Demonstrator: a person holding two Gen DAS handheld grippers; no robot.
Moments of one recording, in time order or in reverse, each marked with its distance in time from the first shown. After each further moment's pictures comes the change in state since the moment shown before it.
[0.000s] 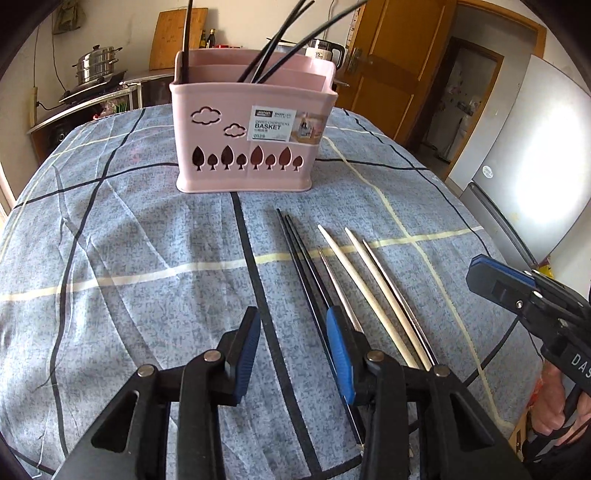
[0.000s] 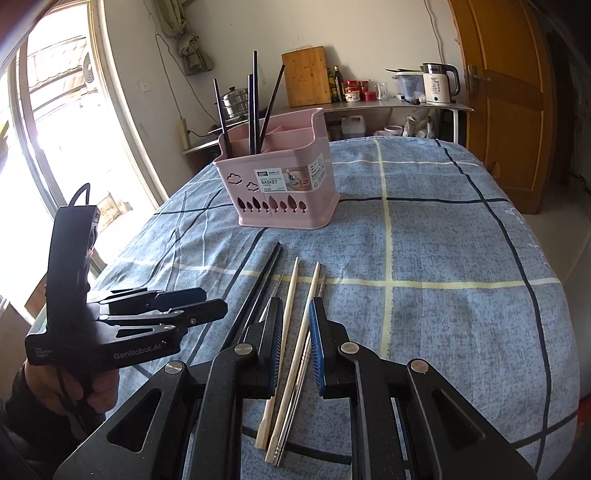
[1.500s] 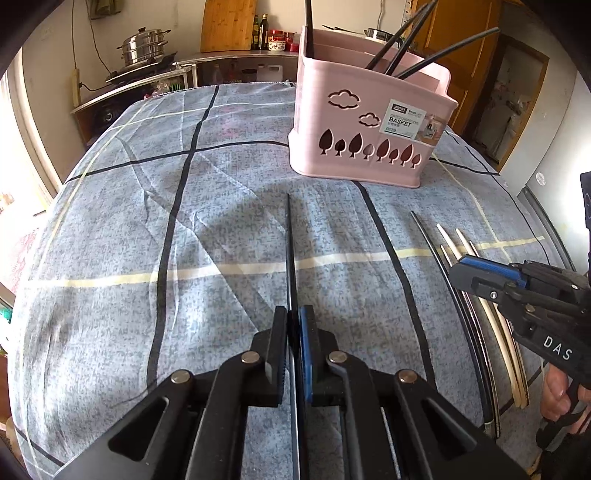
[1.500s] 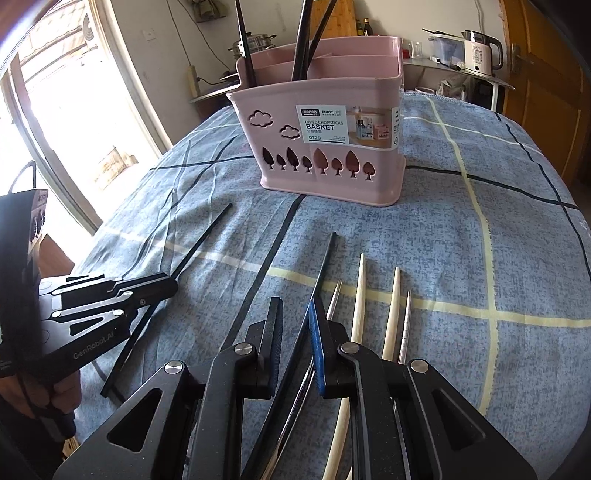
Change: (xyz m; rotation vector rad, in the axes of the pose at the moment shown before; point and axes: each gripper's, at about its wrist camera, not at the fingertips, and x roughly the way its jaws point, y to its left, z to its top) left arm 0.000 0.073 0.006 -0.069 0.061 0.183; right arm 0.104 0.041 0.022 -0.060 0.210 0.026
